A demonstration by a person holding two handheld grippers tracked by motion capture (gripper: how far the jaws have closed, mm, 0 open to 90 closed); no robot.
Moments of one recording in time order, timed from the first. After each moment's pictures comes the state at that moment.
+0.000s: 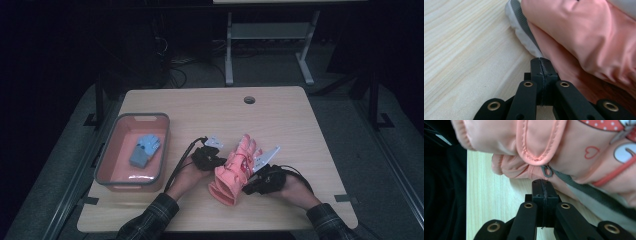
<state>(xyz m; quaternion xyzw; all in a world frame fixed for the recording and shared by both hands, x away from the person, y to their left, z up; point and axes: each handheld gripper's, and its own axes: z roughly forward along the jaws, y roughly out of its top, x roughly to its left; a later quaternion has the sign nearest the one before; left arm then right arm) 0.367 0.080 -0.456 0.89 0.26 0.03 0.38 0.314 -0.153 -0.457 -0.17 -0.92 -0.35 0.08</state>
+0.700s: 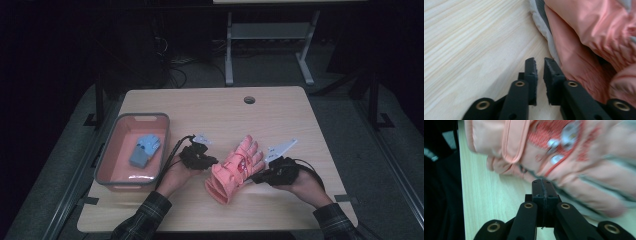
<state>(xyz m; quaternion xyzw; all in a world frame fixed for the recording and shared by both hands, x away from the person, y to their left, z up) 0.364 0.114 -0.437 0.89 0.29 0.02 0.35 0.312 -0.182 -0.420 -0.22 -0.90 -0.37 0.02</state>
